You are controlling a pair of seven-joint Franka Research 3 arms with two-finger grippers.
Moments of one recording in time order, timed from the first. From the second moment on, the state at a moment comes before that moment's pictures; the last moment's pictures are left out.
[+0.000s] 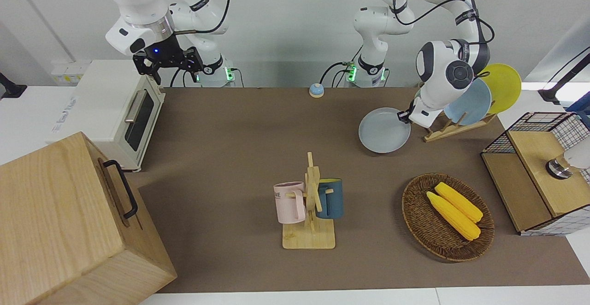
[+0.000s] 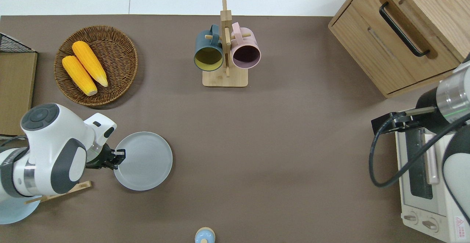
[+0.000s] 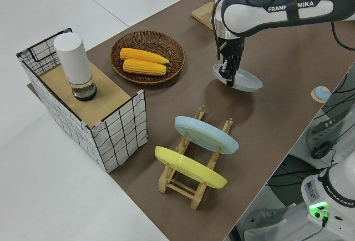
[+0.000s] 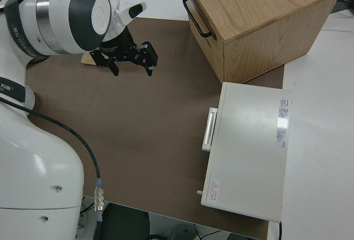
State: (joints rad) left arm -0.10 0.01 0.08 -2.10 0.07 1.78 -0.21; right arm -0.26 0.02 0.38 -1.49 -0.03 1.38 0.04
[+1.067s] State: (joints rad) left arm -0.10 0.00 0.06 -1.98 0.63 1.39 -0.43; right arm -0.26 0.02 0.38 -1.49 -0.03 1.38 0.04
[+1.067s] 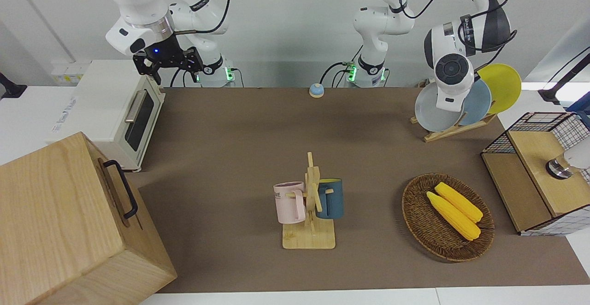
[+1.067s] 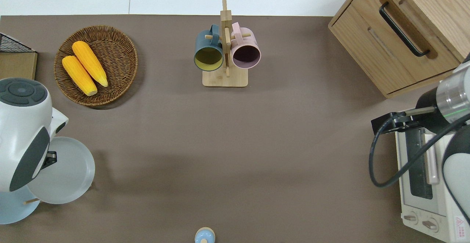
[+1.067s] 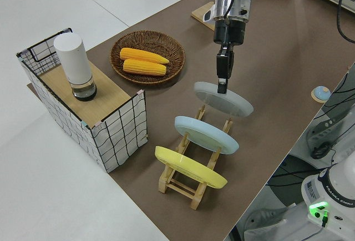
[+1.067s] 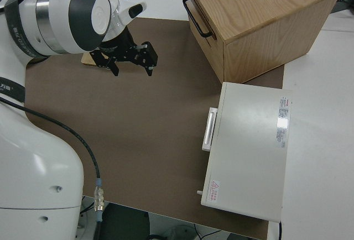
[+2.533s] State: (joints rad) left arm -0.15 0.08 0.06 -1.98 0.74 1.35 -0.62; right arm -0.26 0.02 0.38 -1.49 -0.03 1.38 0.04
